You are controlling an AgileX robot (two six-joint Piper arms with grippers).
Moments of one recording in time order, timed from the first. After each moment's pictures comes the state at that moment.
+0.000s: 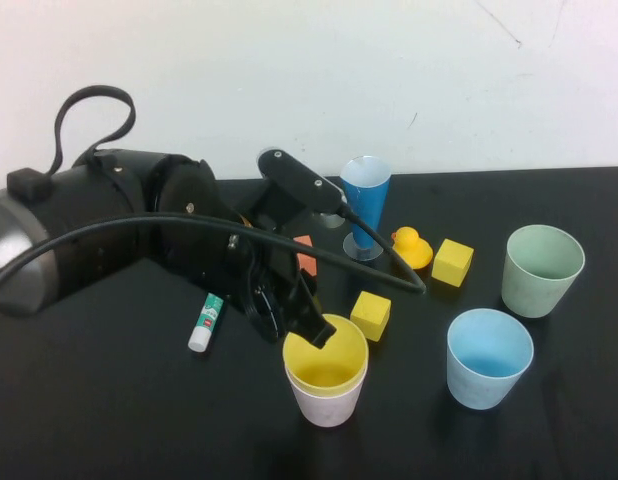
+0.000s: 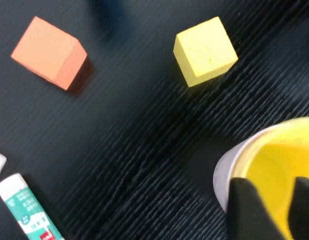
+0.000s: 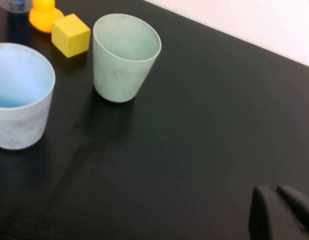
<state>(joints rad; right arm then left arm) -0.12 0.46 -0.37 0.27 0.54 -0.65 -0.56 1.63 -1.21 -0.25 0.69 0.39</state>
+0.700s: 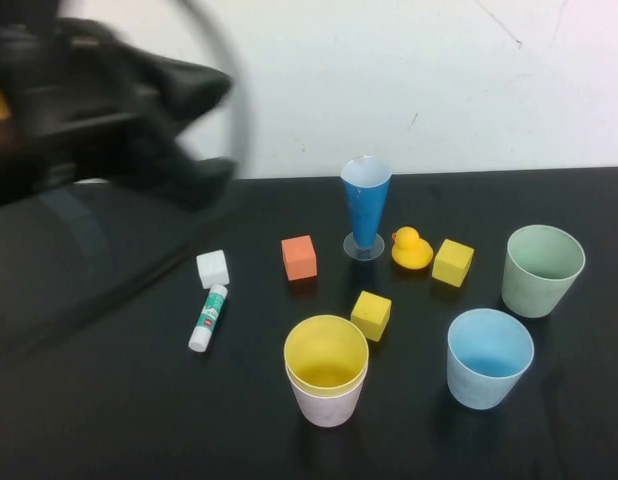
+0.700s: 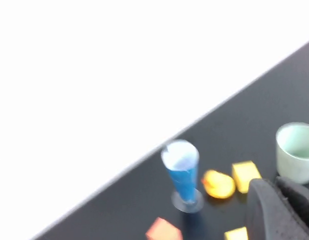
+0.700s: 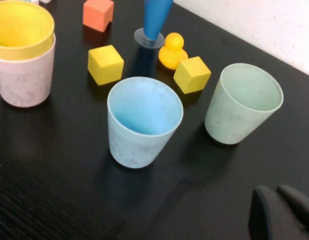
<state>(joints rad) -0.12 0.52 -0.39 0.75 0.69 -1.17 -0.56 1.08 -1.19 -0.12 0.50 0.20</state>
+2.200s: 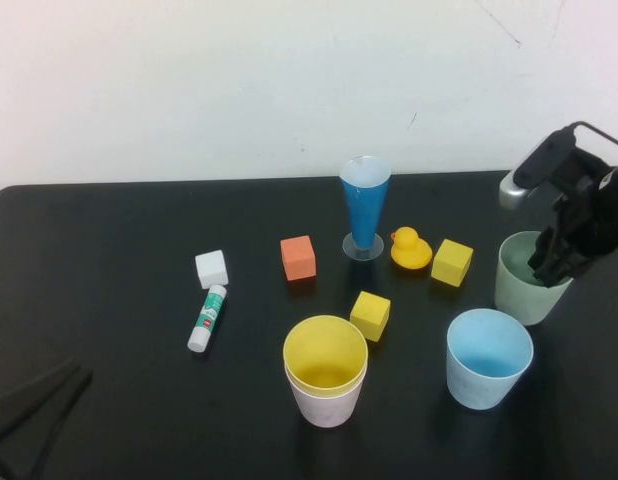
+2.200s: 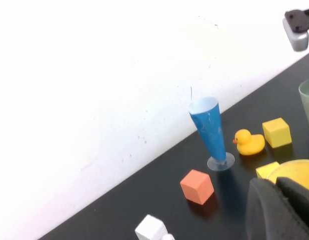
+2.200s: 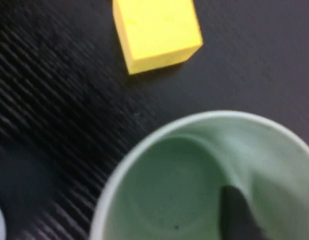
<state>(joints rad) 0.15 1.92 -1.32 0.20 0.63 -0.80 -0.56 0.35 -0.24 0.12 0.00 0.15</state>
